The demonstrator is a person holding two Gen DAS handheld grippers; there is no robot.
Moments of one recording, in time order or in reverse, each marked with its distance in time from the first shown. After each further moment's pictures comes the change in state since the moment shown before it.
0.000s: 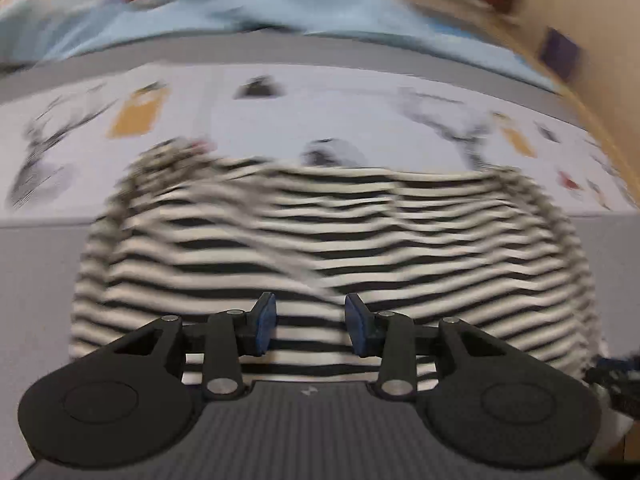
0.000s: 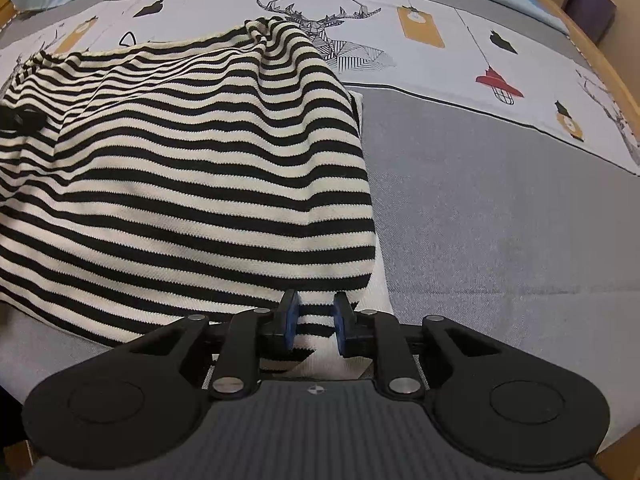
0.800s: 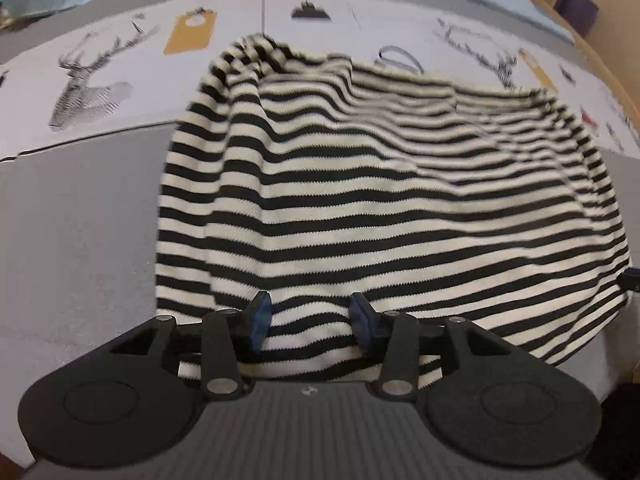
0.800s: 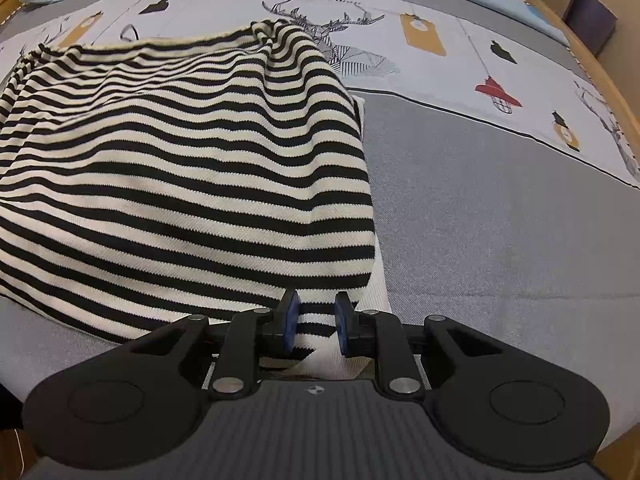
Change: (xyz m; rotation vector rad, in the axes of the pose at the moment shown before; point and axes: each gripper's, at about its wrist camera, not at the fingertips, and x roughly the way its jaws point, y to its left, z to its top) left arm -0.034 0.051 -0.050 0.045 0.135 -0.004; right arm -0.007 0.001 -0.004 -0.016 -0.017 -0.016
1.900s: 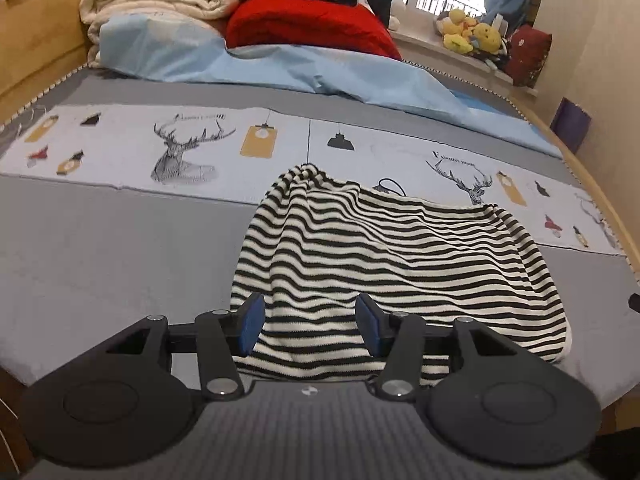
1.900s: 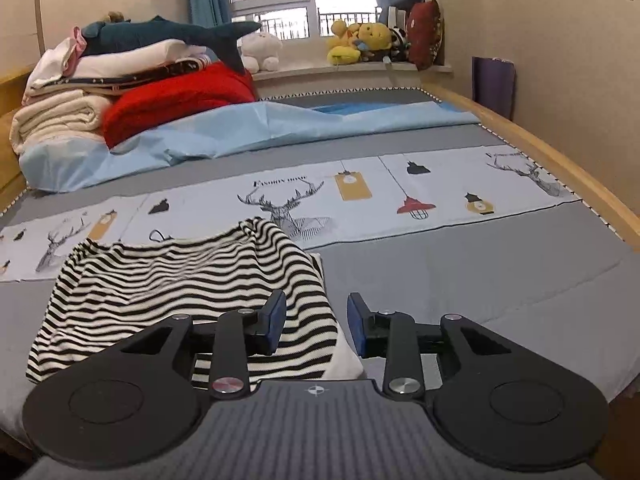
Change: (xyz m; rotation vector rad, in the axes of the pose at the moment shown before) left arm -0.153 0.008 -0.074 -0.154 -0.324 0.026; right arm -0.147 -0.022 -0.067 0.281 -0.513 0.024
